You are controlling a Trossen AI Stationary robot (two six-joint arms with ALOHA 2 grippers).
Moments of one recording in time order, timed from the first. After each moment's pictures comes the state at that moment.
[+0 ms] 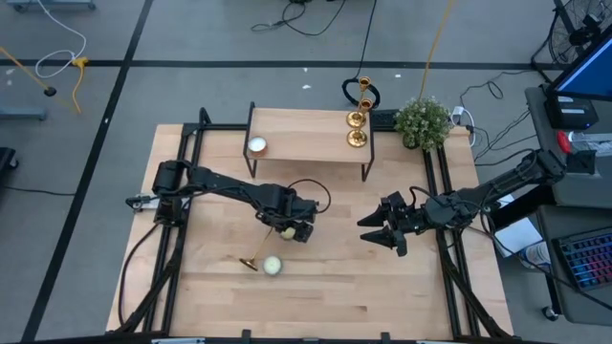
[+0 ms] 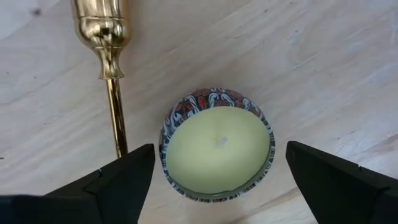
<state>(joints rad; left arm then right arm) -0.06 1.95 1.38 -0.86 0.10 -1.13 0.40 0.89 0.54 0.24 0.23 0.75</state>
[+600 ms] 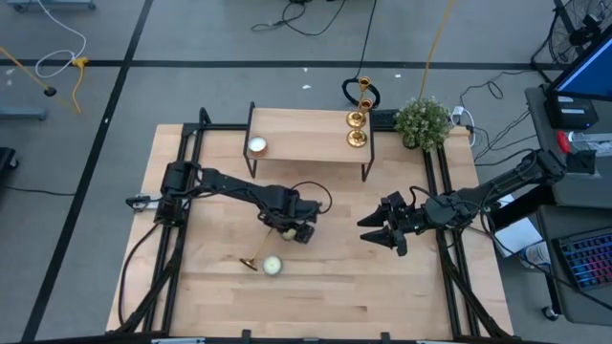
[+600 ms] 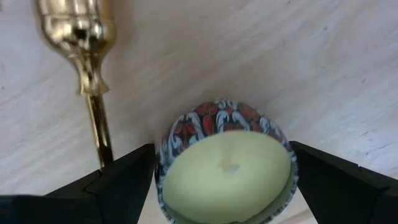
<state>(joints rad) -0.05 2.01 1.38 -0.84 0.14 -1.11 0.40 0.89 0.54 0.24 0.23 0.76</state>
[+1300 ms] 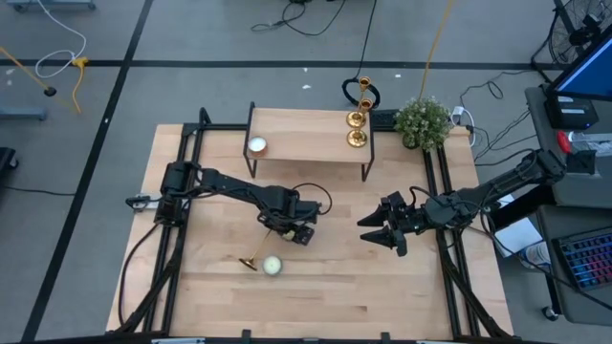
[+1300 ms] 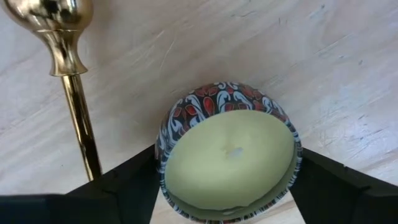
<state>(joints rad) -0.05 2.01 1.38 -0.84 0.18 -1.11 0.40 0.89 0.54 0.24 0.23 0.75</state>
